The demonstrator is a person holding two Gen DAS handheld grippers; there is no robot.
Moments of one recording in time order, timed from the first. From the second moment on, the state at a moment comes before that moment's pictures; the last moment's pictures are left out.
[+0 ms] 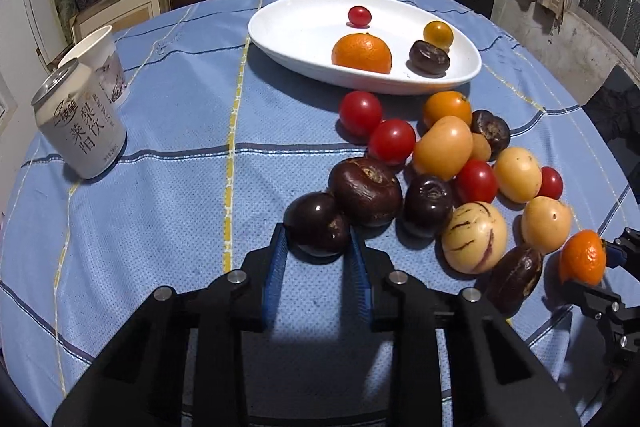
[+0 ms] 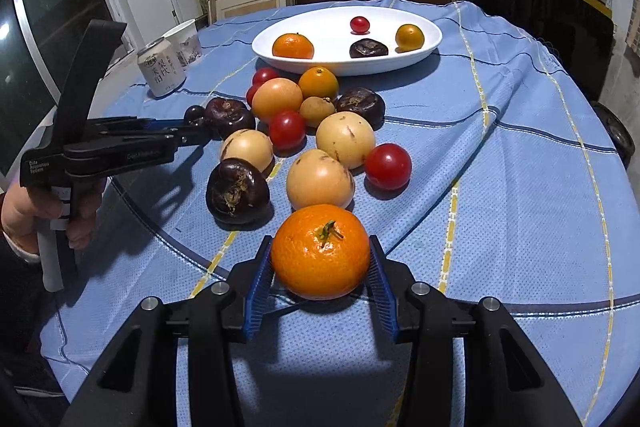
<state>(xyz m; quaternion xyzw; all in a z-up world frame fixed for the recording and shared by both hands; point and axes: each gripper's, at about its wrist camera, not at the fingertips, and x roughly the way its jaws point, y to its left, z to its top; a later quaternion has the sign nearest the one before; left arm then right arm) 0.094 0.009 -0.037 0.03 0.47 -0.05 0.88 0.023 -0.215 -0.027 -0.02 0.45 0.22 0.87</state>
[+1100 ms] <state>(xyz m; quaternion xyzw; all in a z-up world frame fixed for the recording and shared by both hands) 0.205 -0.009 0.030 0.01 0.42 -0.09 0.90 0.183 -0.174 0.033 -0.02 0.39 0.25 0.89</state>
